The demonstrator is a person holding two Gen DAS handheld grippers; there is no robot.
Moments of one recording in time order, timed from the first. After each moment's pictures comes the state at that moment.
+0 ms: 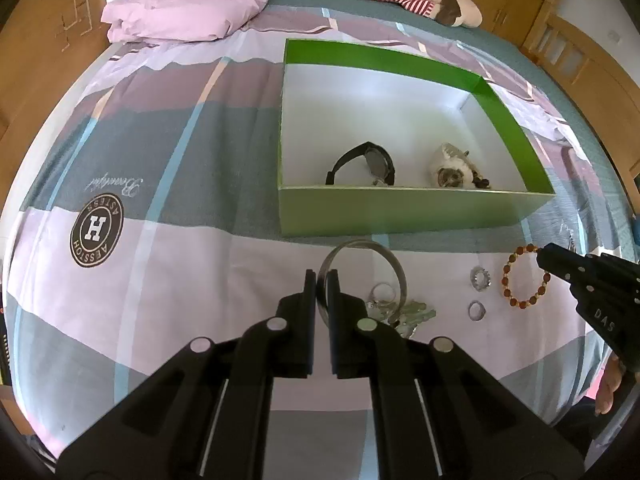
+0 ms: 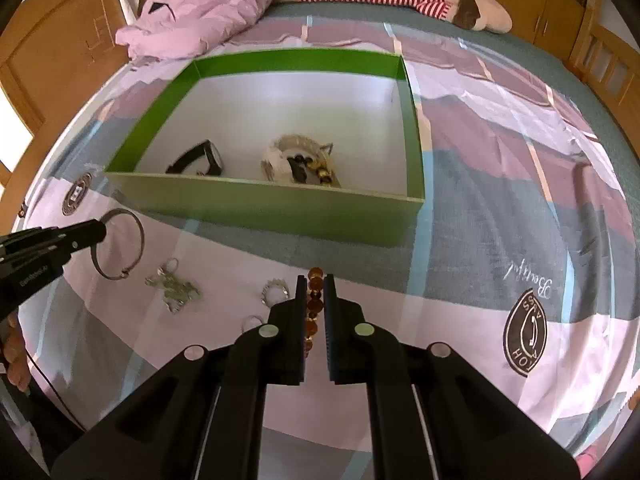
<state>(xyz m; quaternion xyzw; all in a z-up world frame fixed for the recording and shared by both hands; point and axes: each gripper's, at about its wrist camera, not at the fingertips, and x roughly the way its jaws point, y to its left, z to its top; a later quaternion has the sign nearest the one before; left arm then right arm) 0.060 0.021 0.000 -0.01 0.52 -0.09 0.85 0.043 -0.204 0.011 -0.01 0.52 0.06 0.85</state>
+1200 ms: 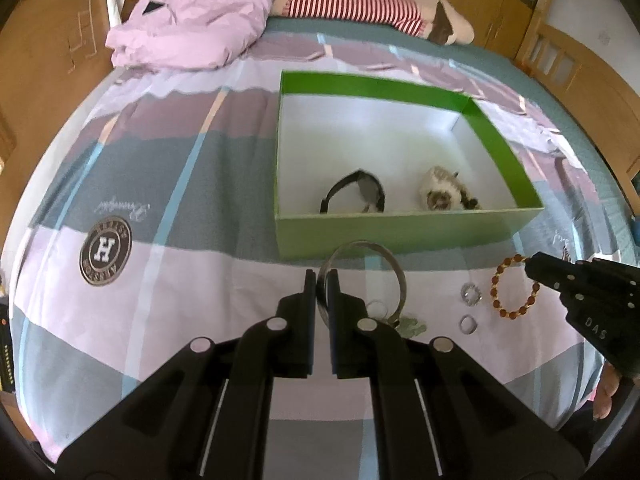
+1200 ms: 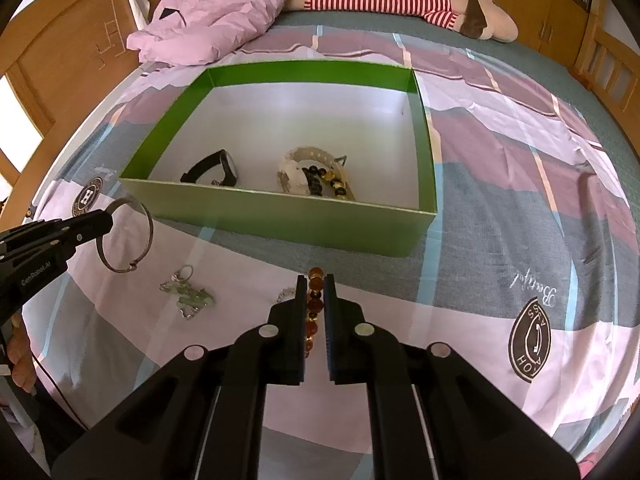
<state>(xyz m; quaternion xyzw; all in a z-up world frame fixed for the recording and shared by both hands) 0.054 0.020 0.019 0.00 0.48 -0.09 0.87 0.044 -0.197 0.017 -0.01 0.50 0.07 0.86</state>
